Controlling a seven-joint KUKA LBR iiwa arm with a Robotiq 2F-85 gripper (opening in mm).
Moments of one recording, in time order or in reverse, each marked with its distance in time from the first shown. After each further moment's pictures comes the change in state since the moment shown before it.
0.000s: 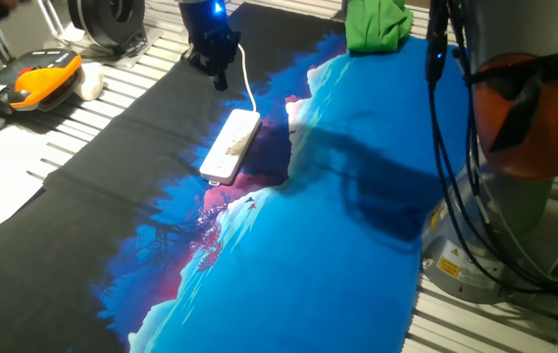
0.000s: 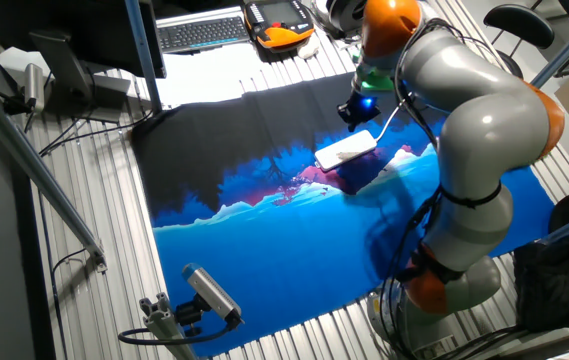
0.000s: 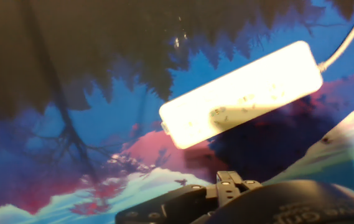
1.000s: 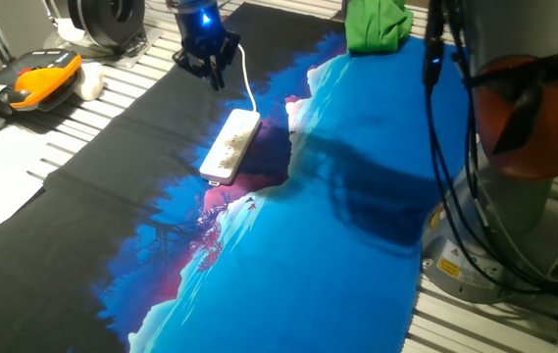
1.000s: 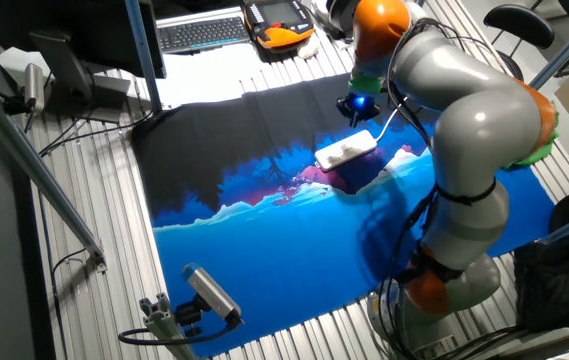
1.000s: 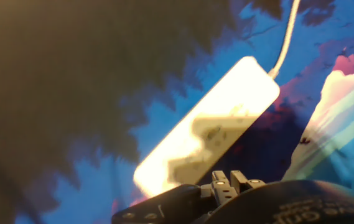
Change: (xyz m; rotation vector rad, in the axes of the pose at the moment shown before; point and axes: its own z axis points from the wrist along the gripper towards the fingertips) arm -0.042 -0.022 0.019 0.116 -0.127 0.334
